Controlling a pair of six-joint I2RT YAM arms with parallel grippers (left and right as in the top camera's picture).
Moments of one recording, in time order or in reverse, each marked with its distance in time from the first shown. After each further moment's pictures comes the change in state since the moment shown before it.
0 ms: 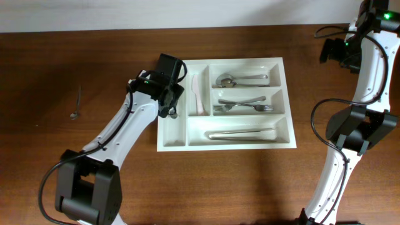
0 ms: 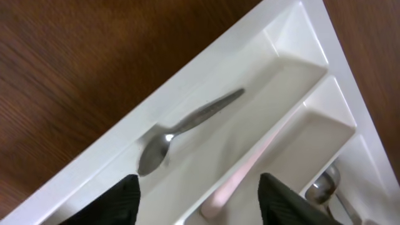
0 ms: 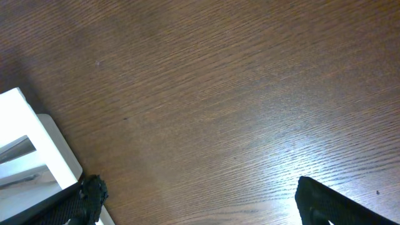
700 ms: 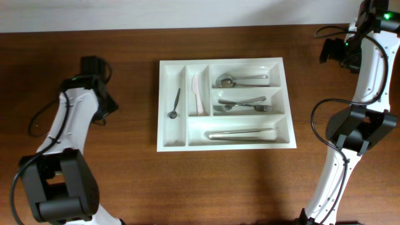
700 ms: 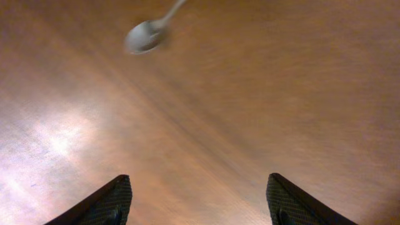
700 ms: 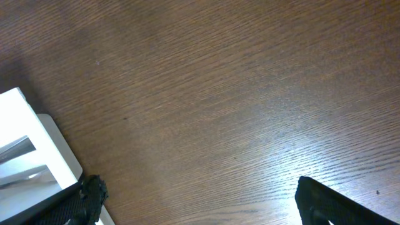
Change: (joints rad) left arm 0.470 0.003 -0.037 -0.192 -0.172 0.732; right arm 0.000 0.000 0.000 0.000 0.000 0.000
